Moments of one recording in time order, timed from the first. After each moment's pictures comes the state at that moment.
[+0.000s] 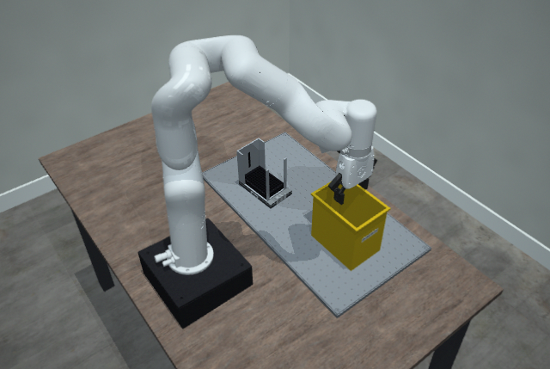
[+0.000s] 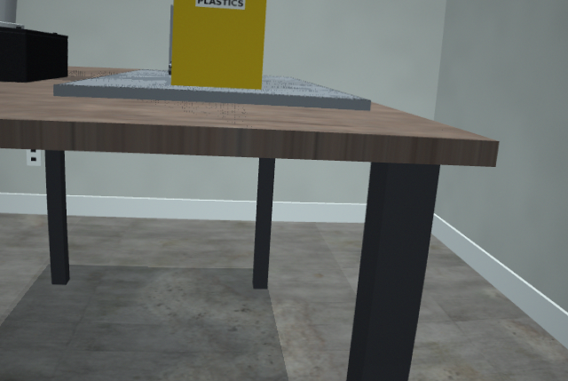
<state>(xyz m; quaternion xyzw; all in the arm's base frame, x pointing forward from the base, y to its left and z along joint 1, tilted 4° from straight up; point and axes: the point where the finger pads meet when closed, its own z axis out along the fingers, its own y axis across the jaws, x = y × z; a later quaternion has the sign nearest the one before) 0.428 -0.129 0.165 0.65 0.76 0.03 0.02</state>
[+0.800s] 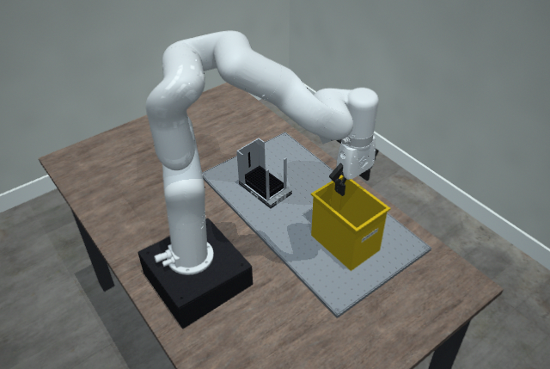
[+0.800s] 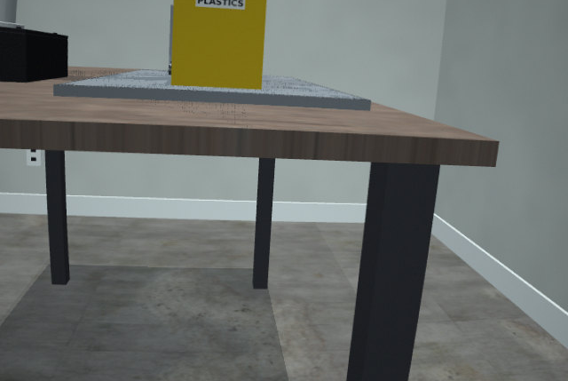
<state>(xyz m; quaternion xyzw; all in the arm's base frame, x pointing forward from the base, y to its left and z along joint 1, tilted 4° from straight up) 0.426 -0.129 0.198 0.65 0.76 0.03 0.02</state>
